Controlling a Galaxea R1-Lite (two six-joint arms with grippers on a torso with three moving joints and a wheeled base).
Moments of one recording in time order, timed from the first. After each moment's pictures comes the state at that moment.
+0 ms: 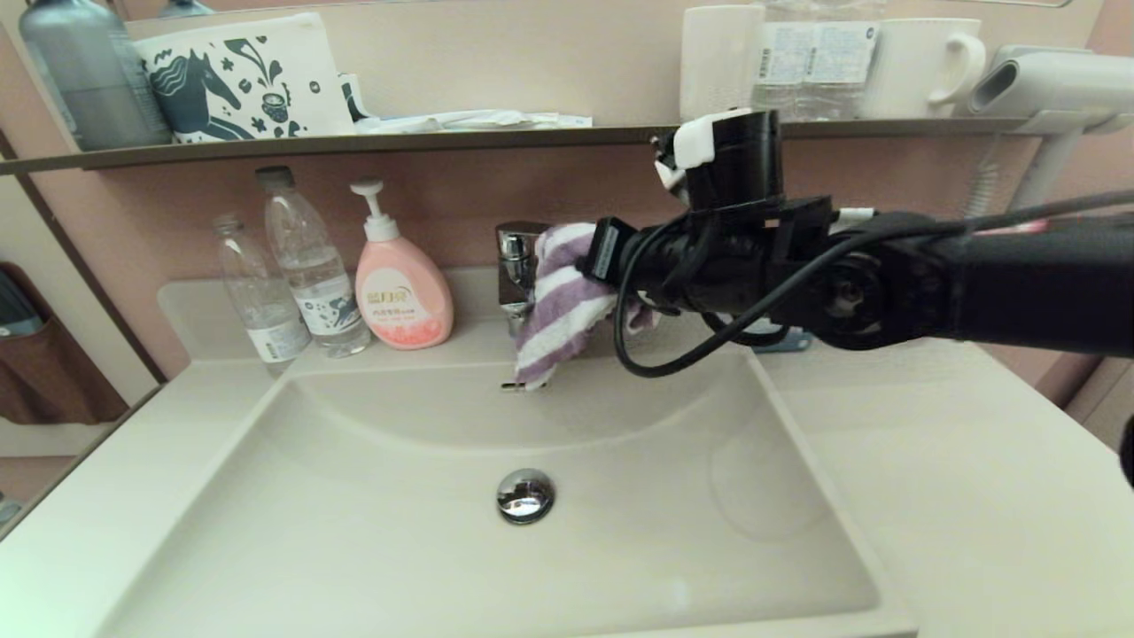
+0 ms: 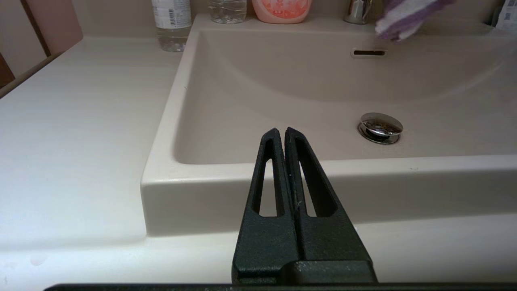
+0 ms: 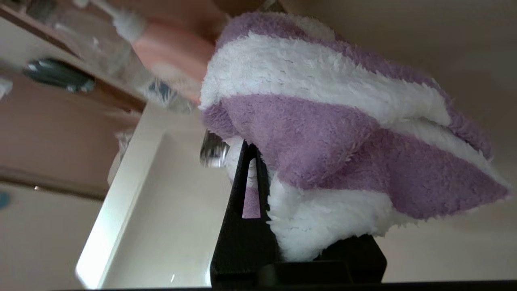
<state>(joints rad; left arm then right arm) 0.00 0.00 0.00 -0.06 -0.02 -0.04 0.68 2.10 -1.85 -0.05 0.00 0.60</state>
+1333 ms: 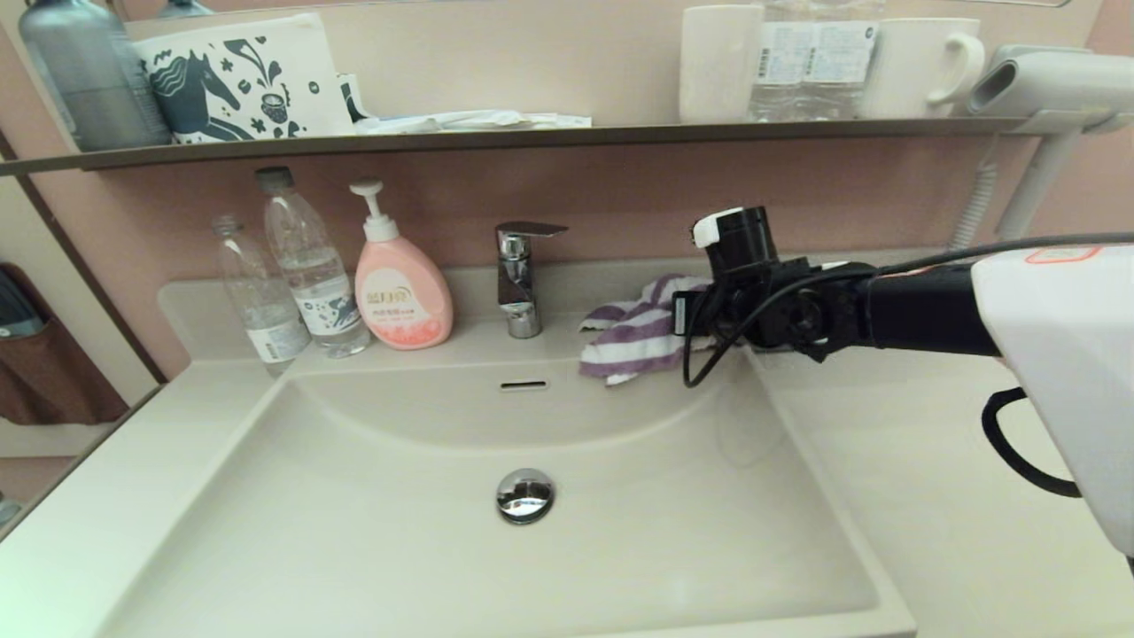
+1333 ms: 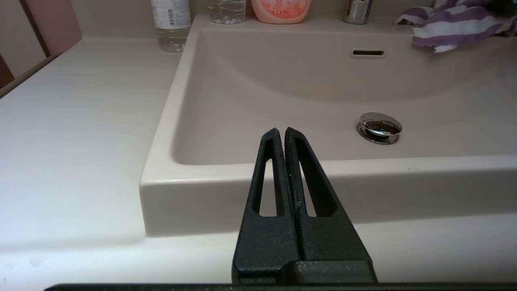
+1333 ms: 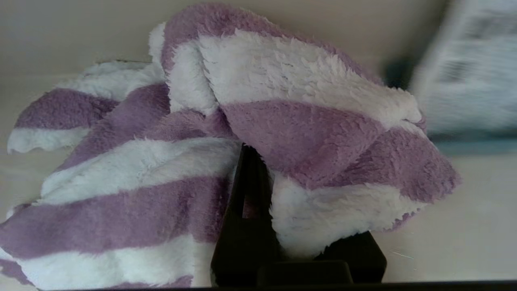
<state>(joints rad) 0.00 0.00 0.00 -0.06 -0.02 -0.04 0.48 2.27 -1.91 0.11 -0.37 0.27</state>
